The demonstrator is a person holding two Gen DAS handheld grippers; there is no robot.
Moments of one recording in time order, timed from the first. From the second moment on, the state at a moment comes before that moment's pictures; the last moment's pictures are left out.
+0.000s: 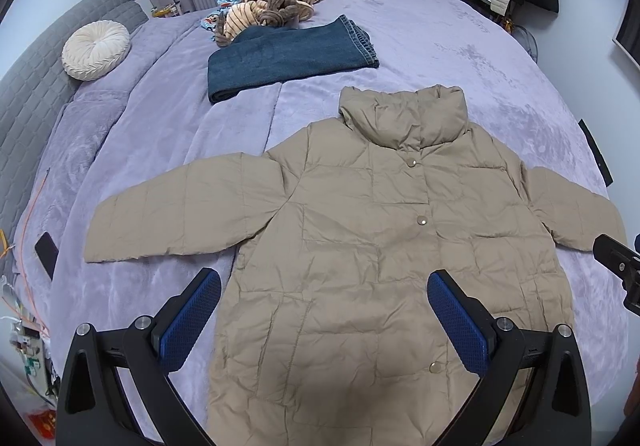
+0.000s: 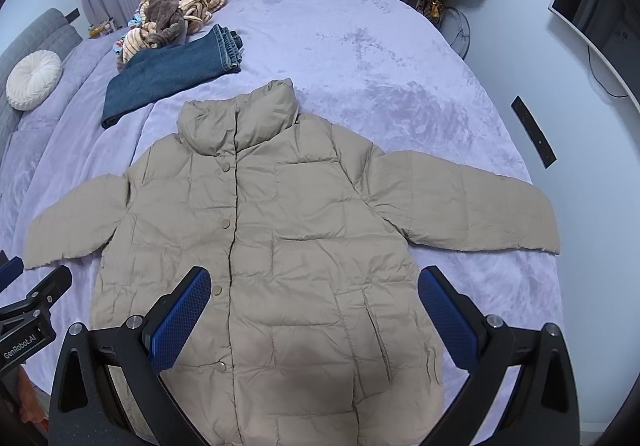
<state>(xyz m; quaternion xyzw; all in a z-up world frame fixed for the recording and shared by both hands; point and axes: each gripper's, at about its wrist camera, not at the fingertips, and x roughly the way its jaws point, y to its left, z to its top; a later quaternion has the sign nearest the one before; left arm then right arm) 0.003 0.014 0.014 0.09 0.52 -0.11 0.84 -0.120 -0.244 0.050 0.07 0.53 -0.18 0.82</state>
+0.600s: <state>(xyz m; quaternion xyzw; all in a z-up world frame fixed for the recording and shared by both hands) 0.004 0.015 0.015 0.09 0.52 -0.11 0.84 -0.120 -0.243 0.052 0.07 0.53 -0.18 0.82</state>
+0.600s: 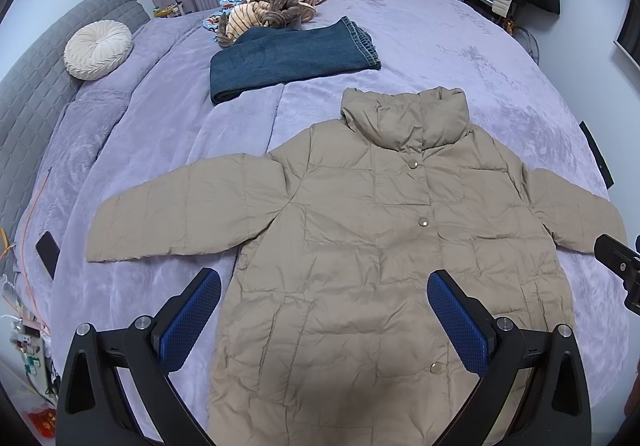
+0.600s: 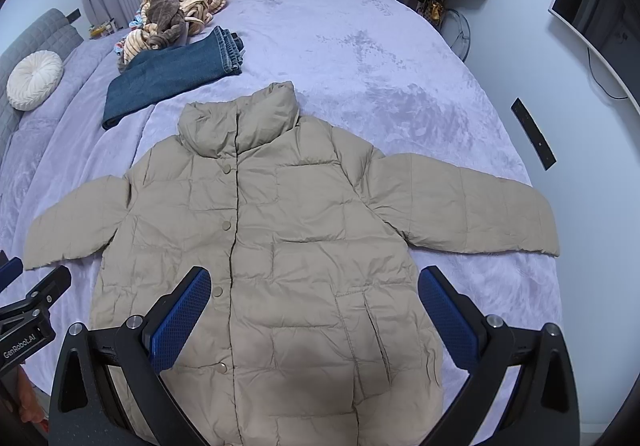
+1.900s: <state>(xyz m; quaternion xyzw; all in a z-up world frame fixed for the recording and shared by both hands) 0.006 0.023 0.020 0.09 0.52 -0.11 0.85 -0.120 -0.242 0.052 0.07 0.53 -0.18 0.83</state>
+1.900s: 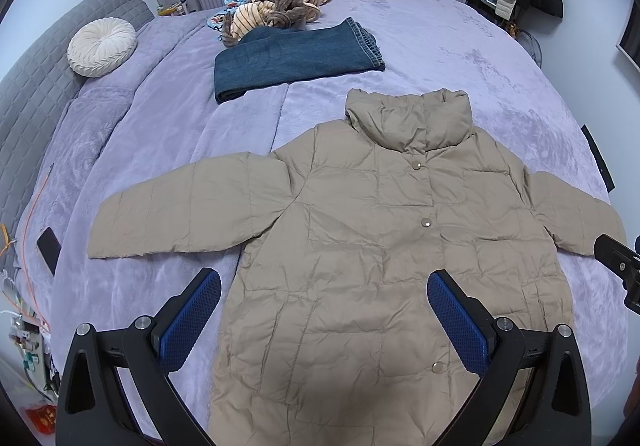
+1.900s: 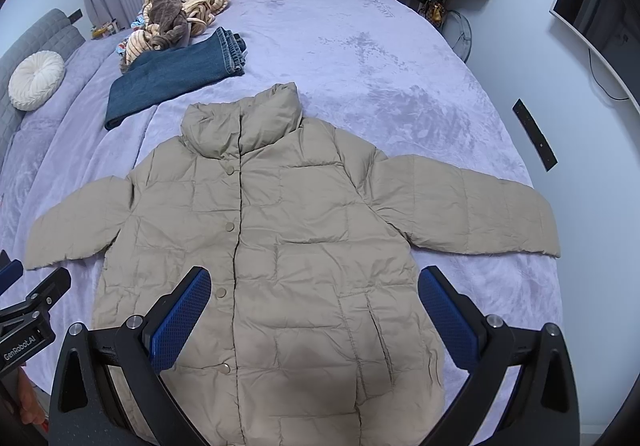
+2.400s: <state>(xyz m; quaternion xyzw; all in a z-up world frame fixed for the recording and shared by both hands) 0.007 0.030 0.020 0.09 0.52 -0.11 0.84 -0.119 -0.242 0.053 0.07 0.53 -0.18 0.82</state>
